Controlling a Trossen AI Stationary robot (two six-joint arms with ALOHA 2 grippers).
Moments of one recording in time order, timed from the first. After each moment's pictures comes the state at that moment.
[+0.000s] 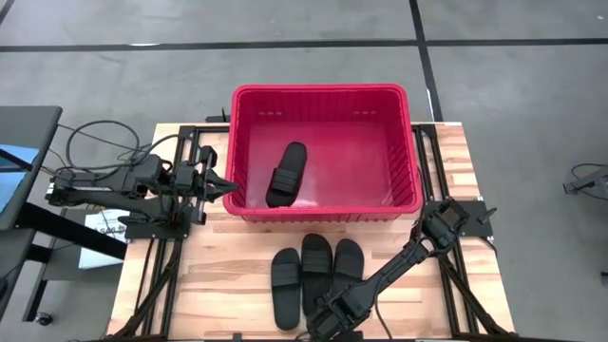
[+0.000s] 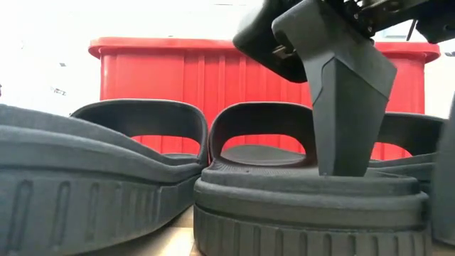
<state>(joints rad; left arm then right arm) -0.05 0.57 0.67 0.01 0.02 0.09 0.65 2.32 1.81 -0.77 0.11 0.11</state>
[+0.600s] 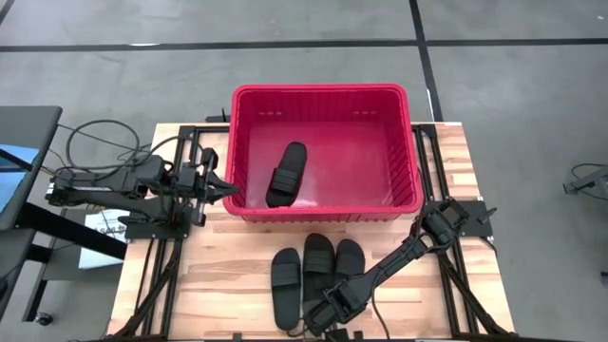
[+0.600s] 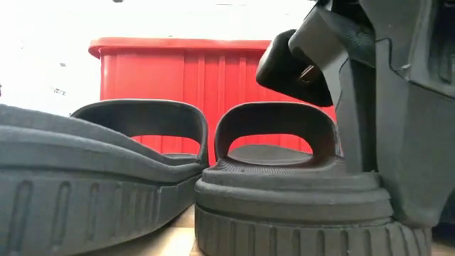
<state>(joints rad) -0.05 0.57 0.67 -0.03 0.04 0.08 0.64 2.32 1.78 -0.76 -0.04 0.39</state>
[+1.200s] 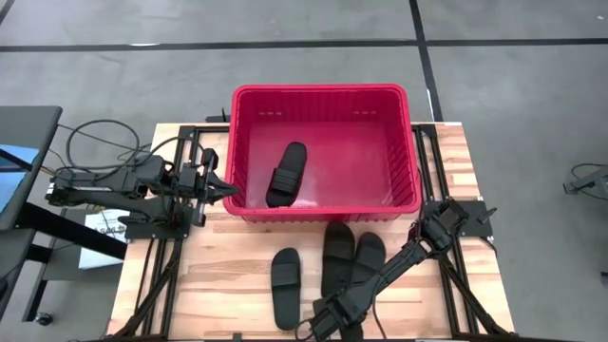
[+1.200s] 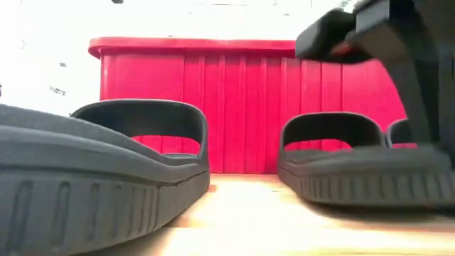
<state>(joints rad) -0.05 0.57 0.67 -0.04 0.04 0.08 0.66 2.34 1.99 -1.25 0.05 0.36</state>
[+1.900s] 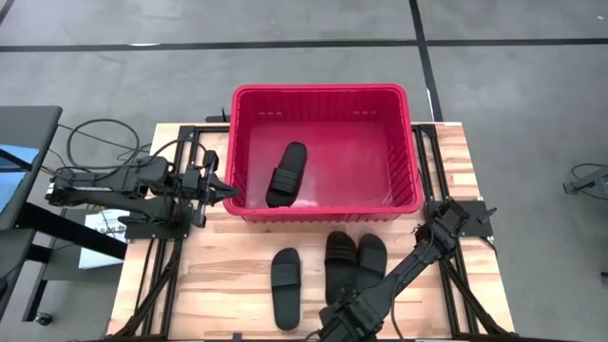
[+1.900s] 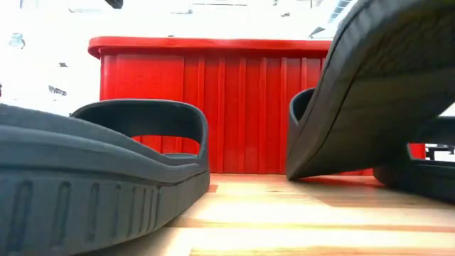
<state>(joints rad) -0.05 0.57 0.67 -0.10 0.04 0.07 0.72 2.33 2.30 -1.55 0.08 0.32</state>
